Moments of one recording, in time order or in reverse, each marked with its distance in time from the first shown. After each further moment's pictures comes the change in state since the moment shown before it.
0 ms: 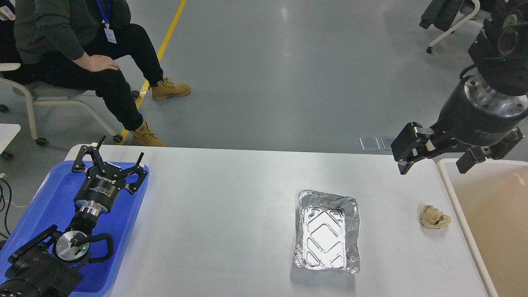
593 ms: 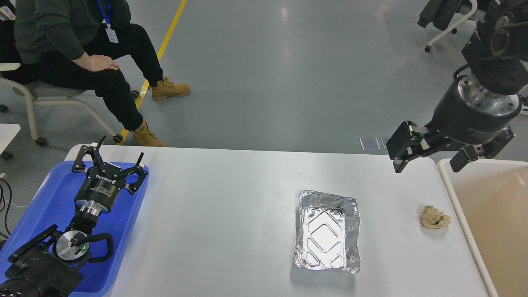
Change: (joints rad) left arm -0.001 0.000 0.000 0.000 0.000 0.000 0.000; right arm -0.054 -0.008 0.027 -0.046 -0.002 0.000 0.000
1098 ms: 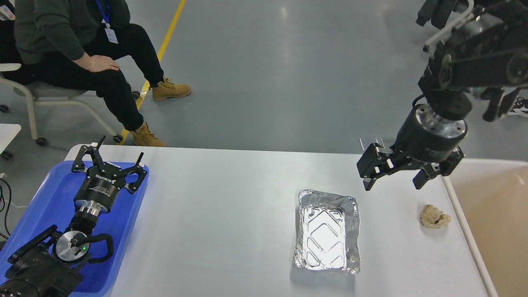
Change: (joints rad) left arm 0.001 0.000 0.000 0.000 0.000 -0.001 0.000; right arm -0.264 0.025 0.140 -0.121 -0.003 0.000 0.000
